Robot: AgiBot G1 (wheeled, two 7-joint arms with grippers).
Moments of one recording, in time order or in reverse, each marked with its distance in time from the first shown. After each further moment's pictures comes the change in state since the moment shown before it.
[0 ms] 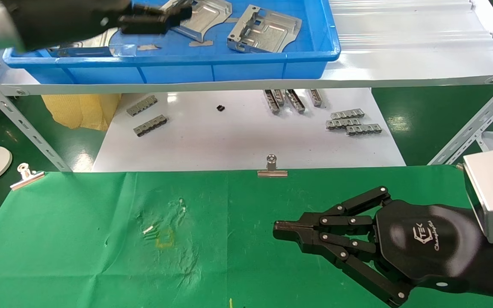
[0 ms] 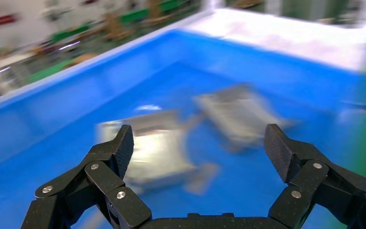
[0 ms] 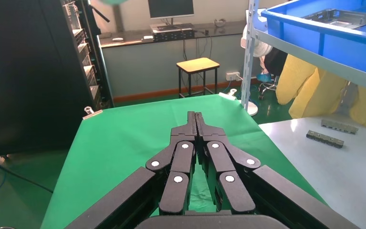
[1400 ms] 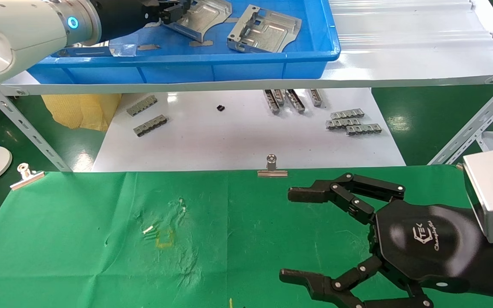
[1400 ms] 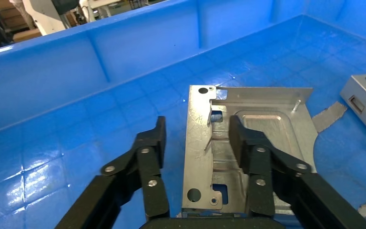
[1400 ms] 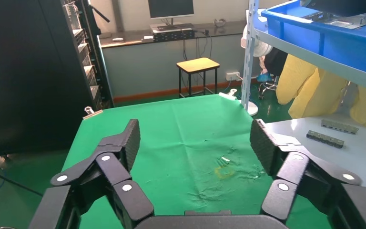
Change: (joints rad) left arm -0.132 0.271 0.069 0.350 0.108 -0.477 0.001; right arm 0.001 0.001 -0.002 0.000 0.002 0.001 -0.001
